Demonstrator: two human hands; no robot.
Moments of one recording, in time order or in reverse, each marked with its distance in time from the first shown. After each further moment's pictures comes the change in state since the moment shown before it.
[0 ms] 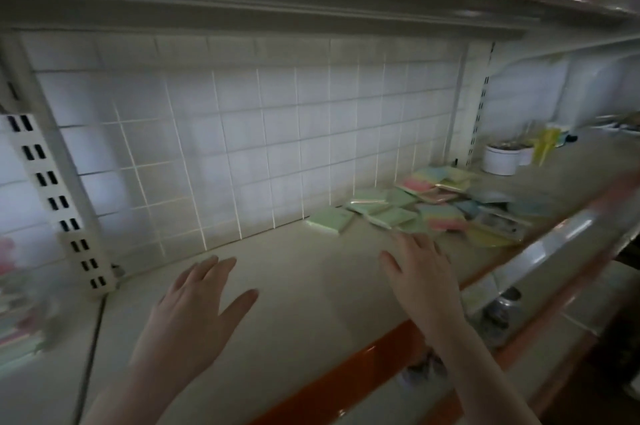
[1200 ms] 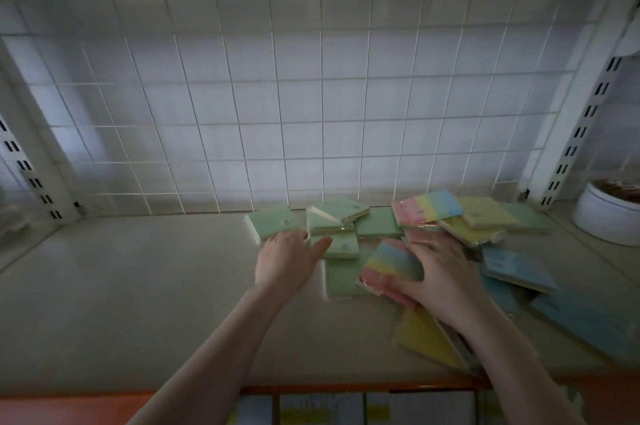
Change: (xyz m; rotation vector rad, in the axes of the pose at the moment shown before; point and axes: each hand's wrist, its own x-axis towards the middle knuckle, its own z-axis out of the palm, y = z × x) left_hand 0.169 0.235 0.184 -0.022 0.079 -0.466; right_hand 0.203 0.218 0.042 0.091 -0.551 -0.469
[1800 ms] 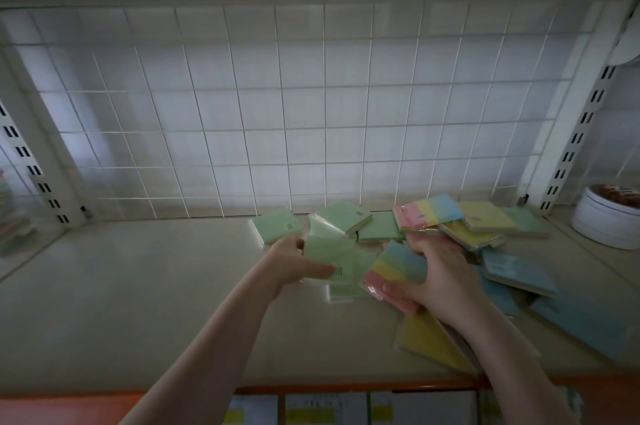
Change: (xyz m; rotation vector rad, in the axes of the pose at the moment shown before) left_hand -0.002 -0.004 -0.019 -0.665 -0.331 -0.116; right_hand -0.002 -0.002 -0.002 0.178 0.034 0.058
